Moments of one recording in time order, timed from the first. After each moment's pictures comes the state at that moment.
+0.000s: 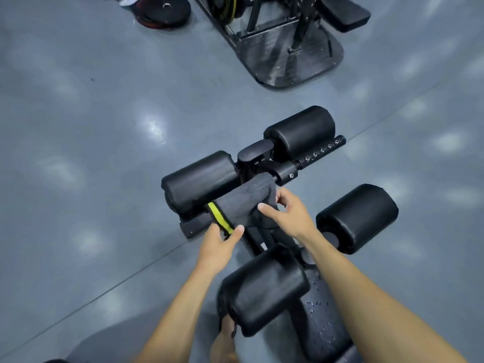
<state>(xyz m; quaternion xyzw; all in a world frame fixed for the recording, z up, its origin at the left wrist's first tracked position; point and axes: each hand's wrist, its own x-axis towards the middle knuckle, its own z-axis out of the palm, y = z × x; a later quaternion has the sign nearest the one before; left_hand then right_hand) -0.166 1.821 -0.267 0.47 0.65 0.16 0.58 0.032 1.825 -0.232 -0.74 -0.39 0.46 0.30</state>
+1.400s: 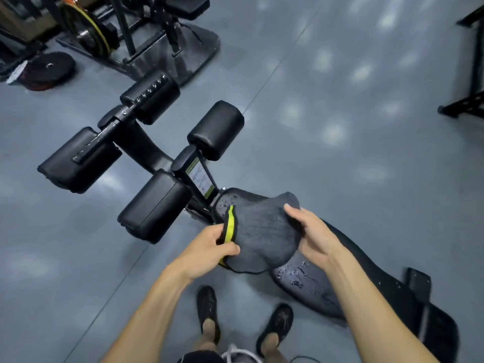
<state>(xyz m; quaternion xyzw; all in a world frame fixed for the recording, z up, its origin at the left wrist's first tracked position) -0.050 1.454 -0.182 0.61 0.34 -0.05 0.71 0.149 1.303 -0.191 -0.52 0.05 0.57 0.63</state>
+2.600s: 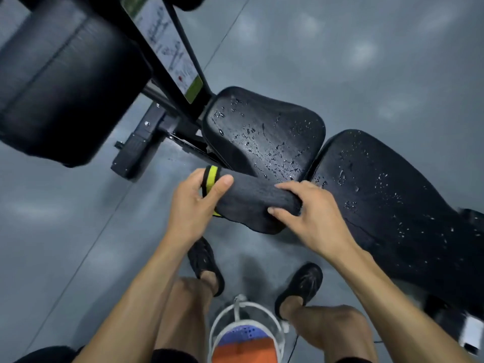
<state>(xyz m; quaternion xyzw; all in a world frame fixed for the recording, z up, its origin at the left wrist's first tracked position) -0.085 1.450 -0.489 0.73 0.41 0.15 0.53 0.074 1.281 -0.477 -0.83 -0.39 0.29 0.28</state>
